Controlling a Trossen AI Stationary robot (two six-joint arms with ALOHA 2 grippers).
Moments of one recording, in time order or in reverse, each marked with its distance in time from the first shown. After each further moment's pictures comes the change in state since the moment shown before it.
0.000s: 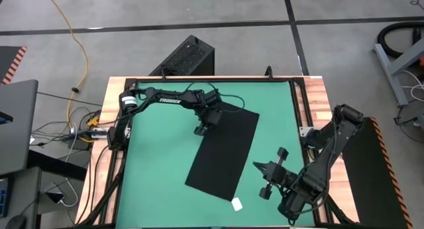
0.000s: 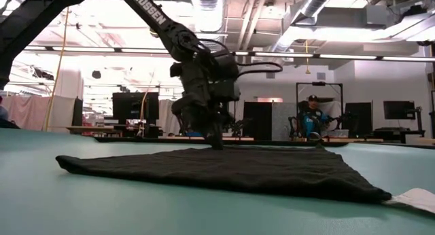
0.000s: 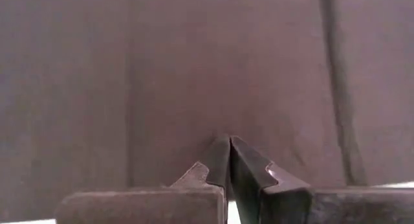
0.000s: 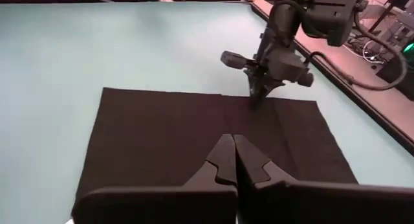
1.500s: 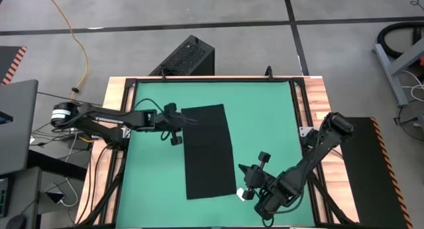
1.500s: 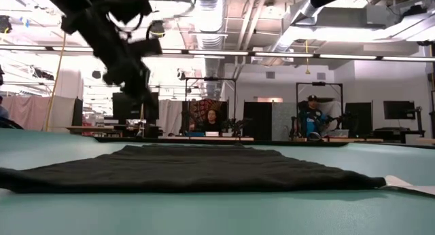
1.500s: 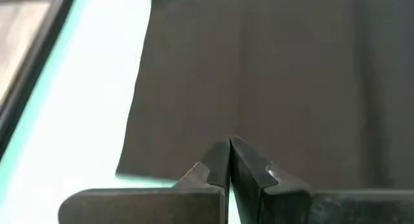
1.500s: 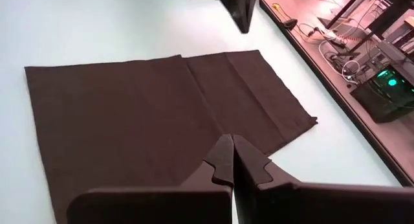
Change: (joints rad) left arm -0.235 -0.826 -0.786 0.323 -0.674 -0.588; right arm -0.135 0.160 0.000 0.243 -0.029 -0.319
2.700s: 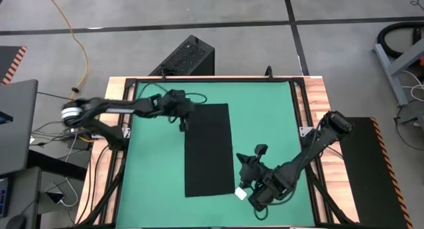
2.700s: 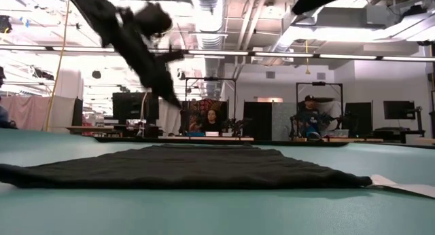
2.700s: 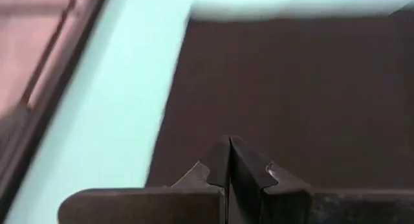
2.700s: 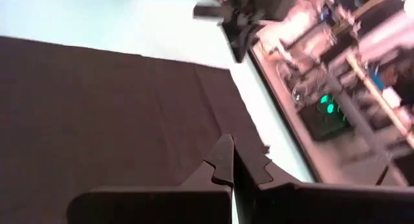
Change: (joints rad) left arm 0.213 0.110 0.128 0.130 0.261 0.147; right arm -0.064 -0.008 0.000 -0.052 0.100 -0.223
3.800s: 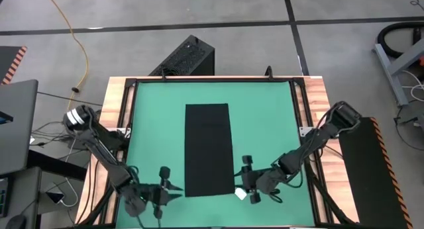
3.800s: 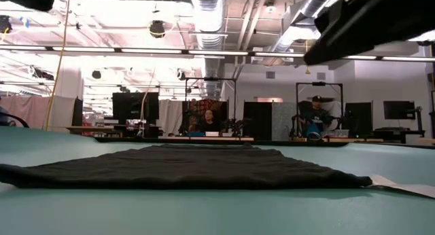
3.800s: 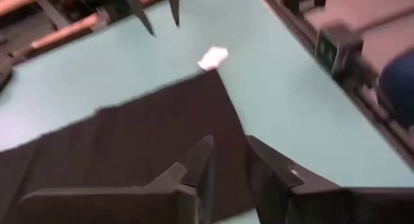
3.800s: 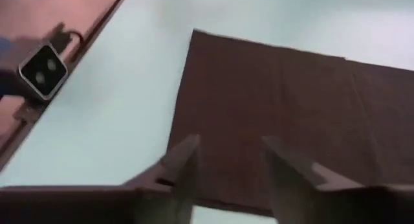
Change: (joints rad) left arm -1.252 0.166 0.025 0.172 -0.762 -0.396; right arm -0.062 -0.149 -0.541 1.076 -0.698 -0.431
